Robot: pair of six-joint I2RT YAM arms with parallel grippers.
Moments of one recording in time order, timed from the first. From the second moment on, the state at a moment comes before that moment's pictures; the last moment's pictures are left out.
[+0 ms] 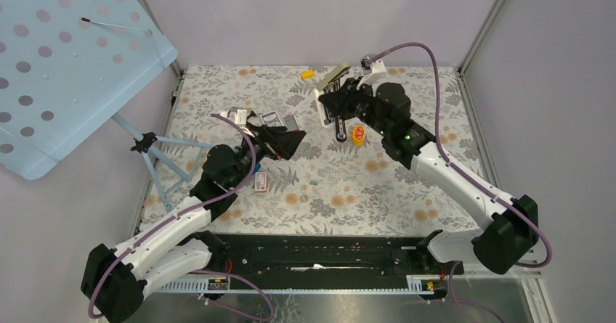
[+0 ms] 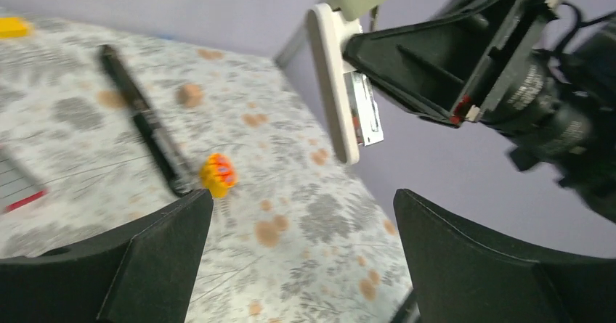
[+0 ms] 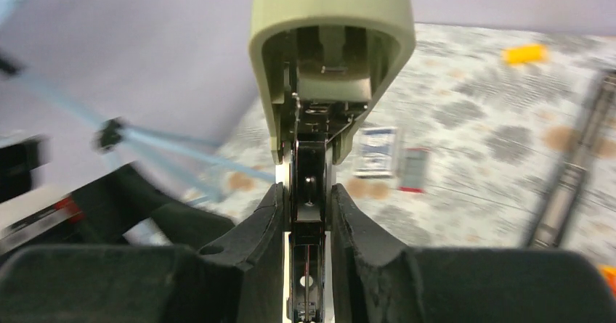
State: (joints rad) left arm -0.63 0.90 0.54 0.55 0.13 -0.70; right arm 0.62 1.29 1.12 0.16 -0.19 0.50
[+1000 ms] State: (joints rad) left arm -0.58 0.87 0.70 -0.11 -0.21 -0.51; right arm 0.40 2.04 1.60 -0.27 0.22 0.26
